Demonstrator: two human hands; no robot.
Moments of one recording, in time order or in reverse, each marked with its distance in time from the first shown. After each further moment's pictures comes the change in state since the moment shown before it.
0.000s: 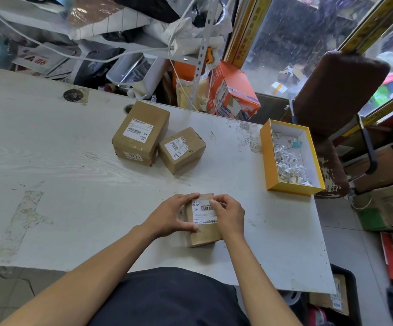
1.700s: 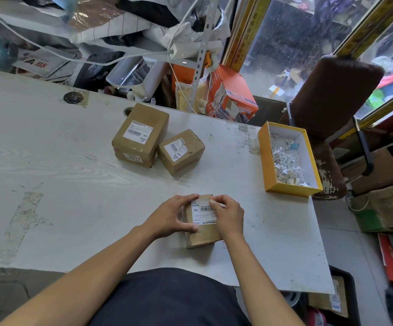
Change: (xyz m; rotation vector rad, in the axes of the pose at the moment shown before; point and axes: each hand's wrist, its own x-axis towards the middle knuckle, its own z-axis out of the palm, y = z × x) left_hand -0.001 0.000 0.001 -0.017 -0.003 -0.005; right_hand -0.002 -0.006 -0.003 -0.056 0.003 -0.012
